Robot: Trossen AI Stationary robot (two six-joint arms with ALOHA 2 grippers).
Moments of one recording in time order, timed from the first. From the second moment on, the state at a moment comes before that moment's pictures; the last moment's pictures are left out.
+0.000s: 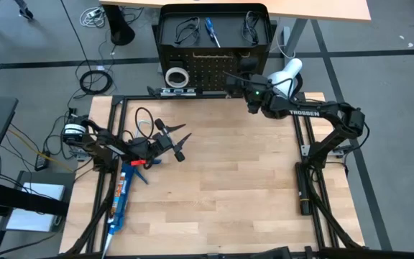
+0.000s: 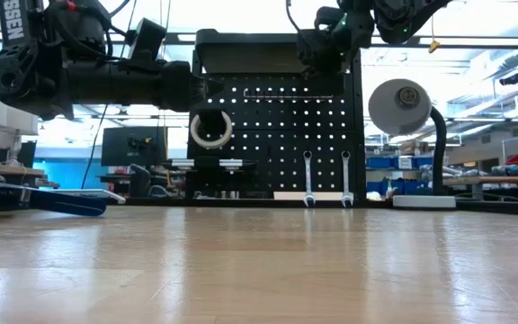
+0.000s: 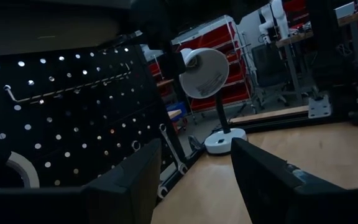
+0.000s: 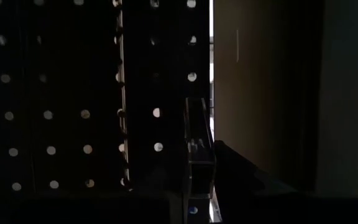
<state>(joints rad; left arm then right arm) 0.01 1.60 0.29 1.56 -0.53 0.44 -0.43 1.55 1.10 0.57 0.91 -1.62</state>
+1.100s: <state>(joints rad) 0.01 1.60 0.29 1.55 -0.52 0.44 -0.38 1.78 1.24 0.69 0.83 -1.70</state>
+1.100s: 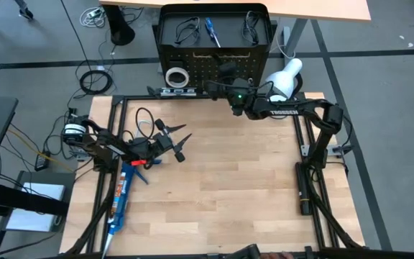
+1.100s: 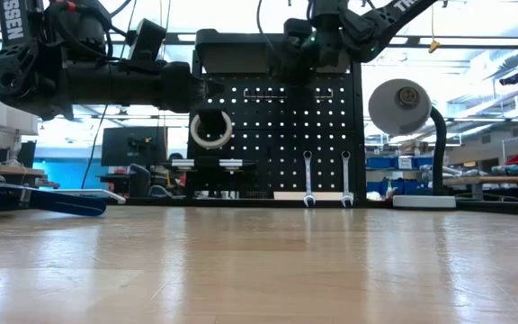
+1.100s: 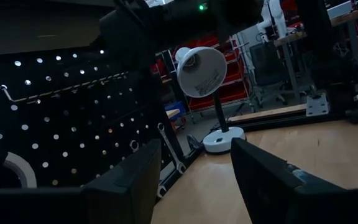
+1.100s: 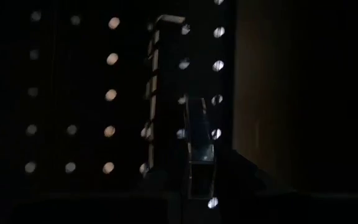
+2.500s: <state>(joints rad) 0.01 1.60 0.29 1.55 -0.52 0.44 -0.45 1.76 1.24 0.60 0.83 -1.53</state>
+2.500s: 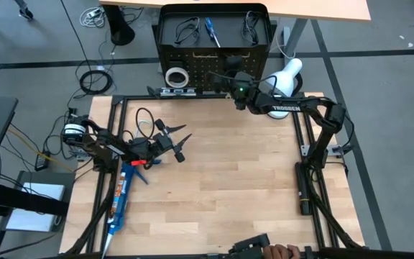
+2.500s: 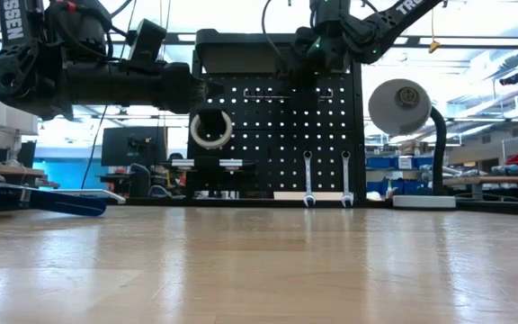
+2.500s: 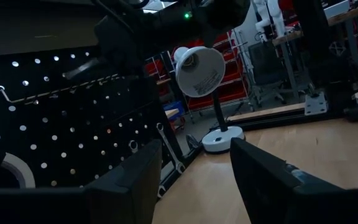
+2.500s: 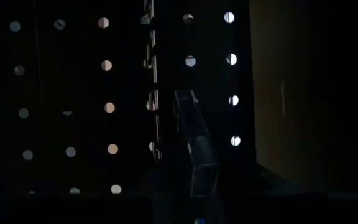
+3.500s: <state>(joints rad) 0.01 1.60 0.29 1.55 -0.52 0.44 -0.42 1.76 1.24 0.56 0.91 -1.43</state>
